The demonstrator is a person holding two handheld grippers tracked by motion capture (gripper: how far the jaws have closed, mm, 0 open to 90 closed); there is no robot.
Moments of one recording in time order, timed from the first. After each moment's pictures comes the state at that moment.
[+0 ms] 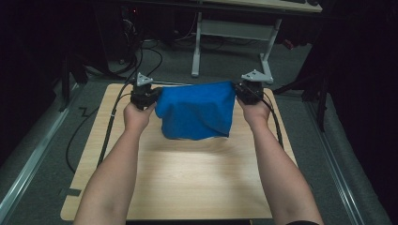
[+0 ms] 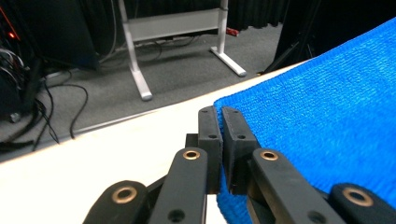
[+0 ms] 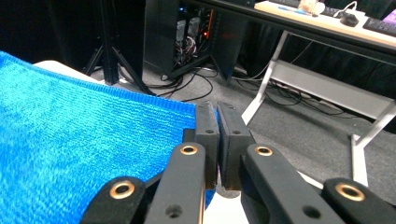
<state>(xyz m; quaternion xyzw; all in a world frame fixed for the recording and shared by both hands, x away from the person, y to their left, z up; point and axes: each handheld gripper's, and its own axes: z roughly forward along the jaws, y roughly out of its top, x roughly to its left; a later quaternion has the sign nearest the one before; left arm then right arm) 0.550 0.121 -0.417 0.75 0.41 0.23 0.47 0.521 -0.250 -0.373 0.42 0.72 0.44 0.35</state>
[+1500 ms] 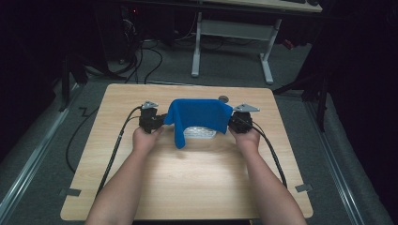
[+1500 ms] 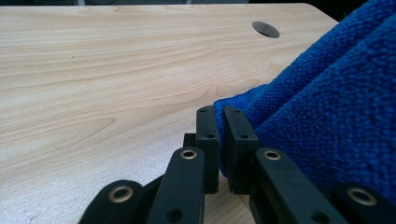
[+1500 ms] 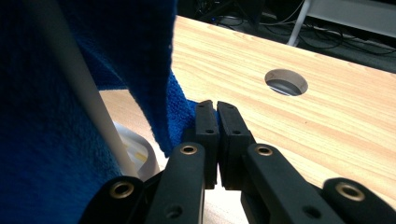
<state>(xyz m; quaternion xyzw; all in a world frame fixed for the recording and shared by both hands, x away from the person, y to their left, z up) 0.533 0.111 -0.508 0.75 0.44 0.11 0.48 0.497 -0.245 -0.488 0.46 0.74 0.41 0.26</state>
